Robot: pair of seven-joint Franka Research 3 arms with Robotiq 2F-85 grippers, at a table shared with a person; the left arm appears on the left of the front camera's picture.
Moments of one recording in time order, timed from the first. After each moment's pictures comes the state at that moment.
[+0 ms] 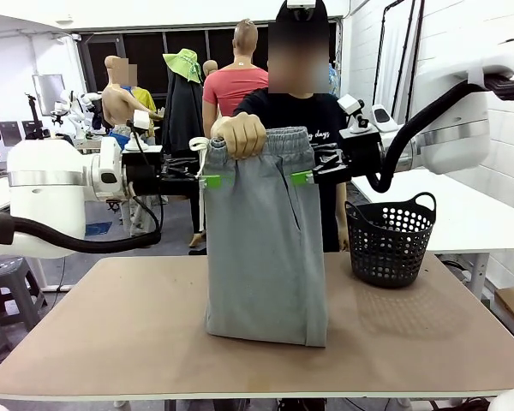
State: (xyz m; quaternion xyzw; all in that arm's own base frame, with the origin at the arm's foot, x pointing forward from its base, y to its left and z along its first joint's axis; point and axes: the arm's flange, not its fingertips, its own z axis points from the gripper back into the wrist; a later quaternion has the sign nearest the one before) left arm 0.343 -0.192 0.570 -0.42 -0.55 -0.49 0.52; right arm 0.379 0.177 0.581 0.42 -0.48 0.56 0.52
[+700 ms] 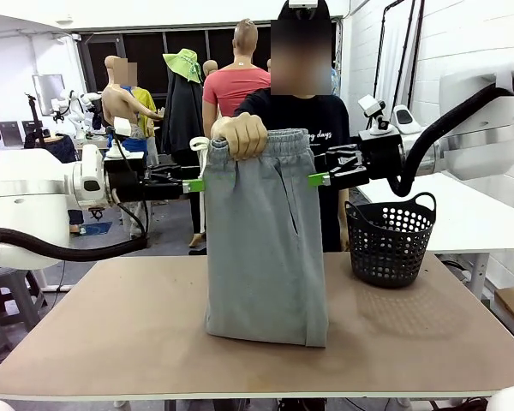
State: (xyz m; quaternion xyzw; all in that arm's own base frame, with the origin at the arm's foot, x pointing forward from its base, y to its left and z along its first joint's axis) left arm 0.339 -0.160 0.558 -0.40 -0.57 -0.46 0.54; right arm 0.360 0.143 0.579 0.40 -0.51 0.54 0.54
